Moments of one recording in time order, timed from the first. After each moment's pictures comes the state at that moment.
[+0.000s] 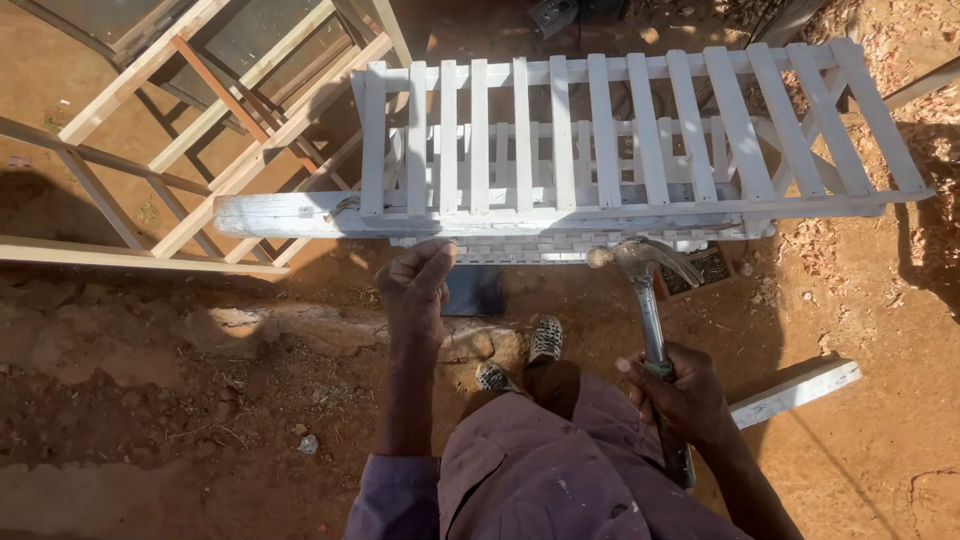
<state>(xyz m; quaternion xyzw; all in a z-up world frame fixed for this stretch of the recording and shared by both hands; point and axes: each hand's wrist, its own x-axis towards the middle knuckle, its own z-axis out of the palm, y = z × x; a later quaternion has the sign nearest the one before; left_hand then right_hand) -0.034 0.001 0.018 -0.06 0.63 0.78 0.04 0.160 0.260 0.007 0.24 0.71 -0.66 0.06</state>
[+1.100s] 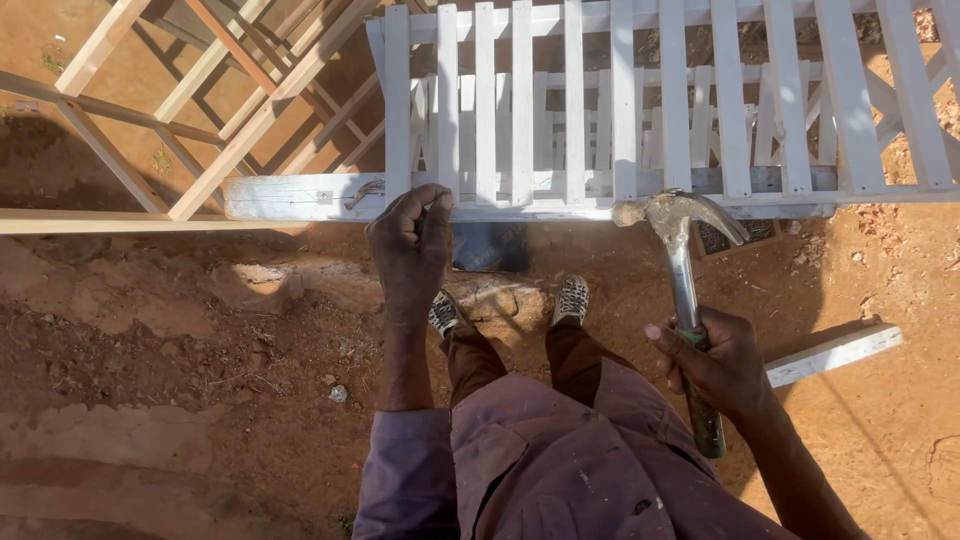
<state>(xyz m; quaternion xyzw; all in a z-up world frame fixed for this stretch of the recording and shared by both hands) -0.106 -0.029 0.025 0.09 0.82 0.56 -0.07 0.106 0.246 -0.002 0.26 0.68 -0.69 0.02</state>
